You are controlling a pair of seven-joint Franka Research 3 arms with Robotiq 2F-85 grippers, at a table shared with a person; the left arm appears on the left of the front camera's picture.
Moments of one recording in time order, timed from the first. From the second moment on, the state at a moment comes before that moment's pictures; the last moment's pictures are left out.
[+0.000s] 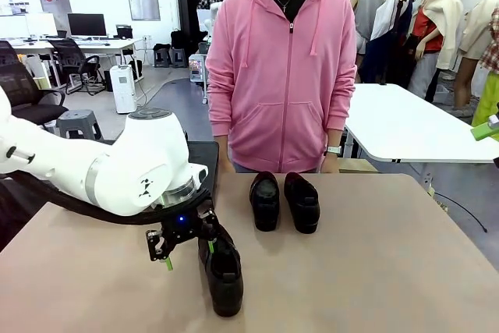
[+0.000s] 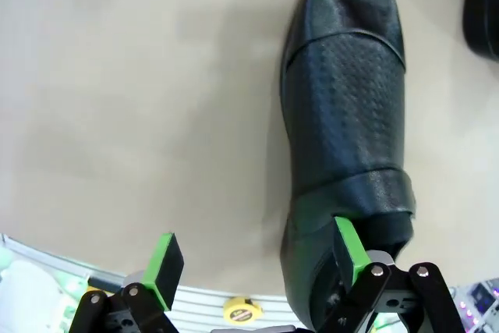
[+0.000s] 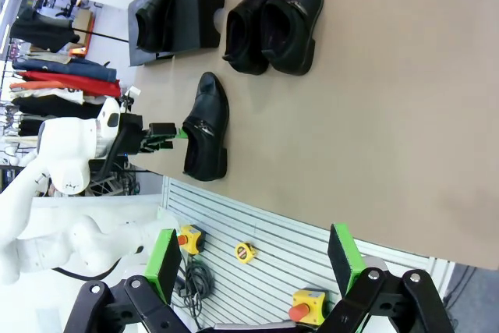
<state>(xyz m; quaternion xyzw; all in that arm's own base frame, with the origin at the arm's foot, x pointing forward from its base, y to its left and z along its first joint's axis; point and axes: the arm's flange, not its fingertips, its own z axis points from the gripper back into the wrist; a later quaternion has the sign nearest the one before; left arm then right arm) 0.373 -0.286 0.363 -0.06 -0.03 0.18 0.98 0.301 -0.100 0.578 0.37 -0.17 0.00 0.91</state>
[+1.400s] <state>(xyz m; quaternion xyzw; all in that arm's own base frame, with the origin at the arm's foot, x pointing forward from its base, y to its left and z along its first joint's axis) 0.376 -0.296 0.348 -0.07 -0.03 0.10 0.99 0.301 -0.100 0.578 0.37 -0.17 0.00 0.91</state>
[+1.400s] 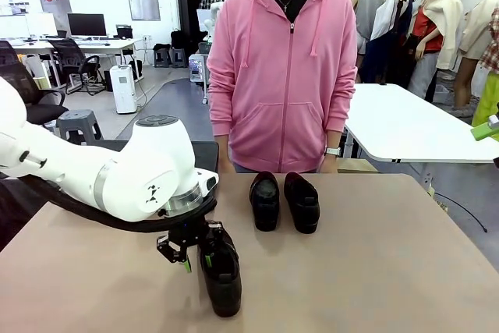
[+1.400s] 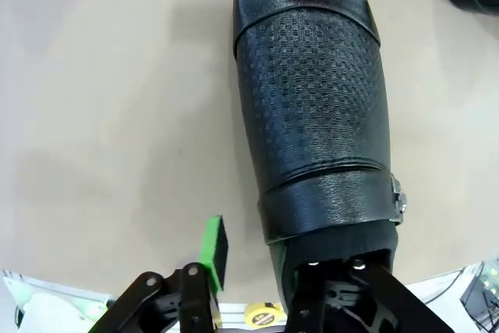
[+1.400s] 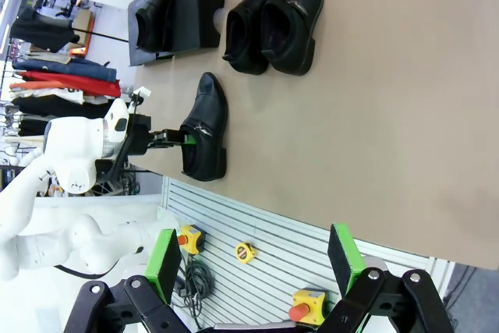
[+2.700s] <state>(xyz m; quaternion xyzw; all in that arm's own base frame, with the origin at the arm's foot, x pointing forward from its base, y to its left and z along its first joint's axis) 0.308 -0.286 0.466 -0.03 -0.16 -0.05 0.99 0.301 -0.100 0.578 0.37 -0.17 0.00 0.91</state>
